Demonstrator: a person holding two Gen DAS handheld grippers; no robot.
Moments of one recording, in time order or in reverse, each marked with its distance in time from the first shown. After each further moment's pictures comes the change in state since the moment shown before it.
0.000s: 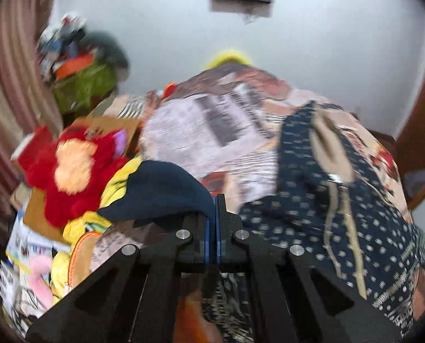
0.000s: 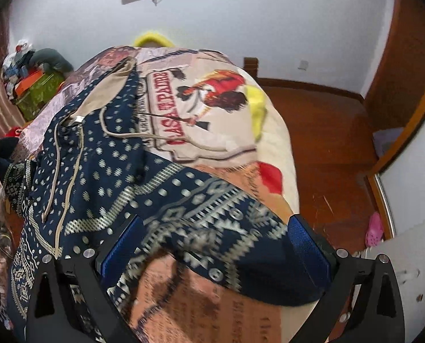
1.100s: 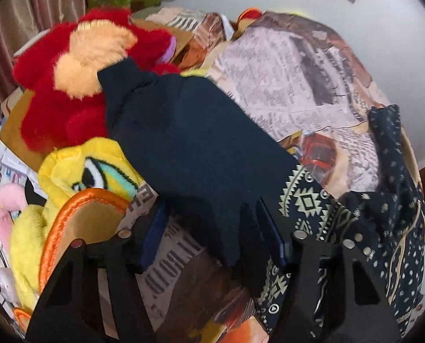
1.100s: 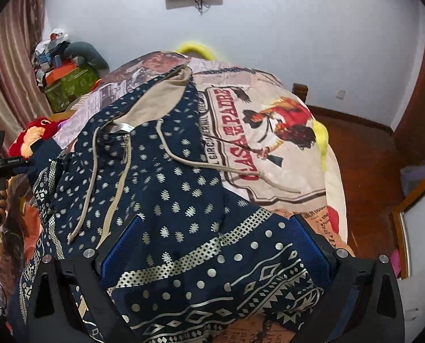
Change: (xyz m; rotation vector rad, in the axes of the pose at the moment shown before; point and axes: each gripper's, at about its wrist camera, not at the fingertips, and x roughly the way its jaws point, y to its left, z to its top) left arm 0.138 0.149 -0.056 -0.377 0.301 0.024; right arm 0.033 0.097 0.030 -0.146 -0.093 0.120
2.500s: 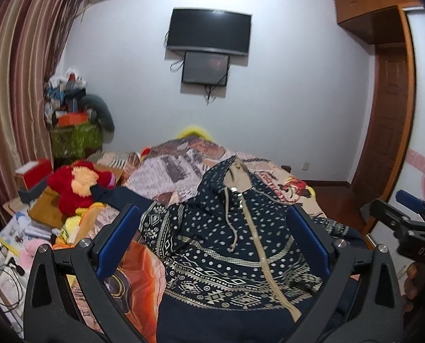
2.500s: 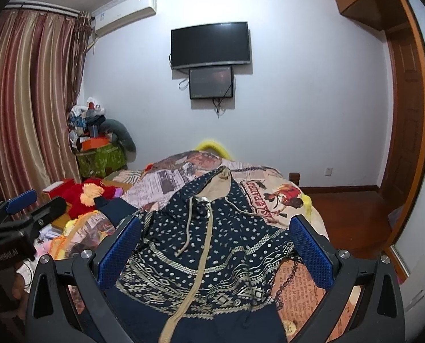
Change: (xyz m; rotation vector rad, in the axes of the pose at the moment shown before) left arm -0.352 -0.126 -0.284 0.350 -0.672 -0.255; right arm -0.277 0.127 -0.119 -0.035 -0.516 -0.004
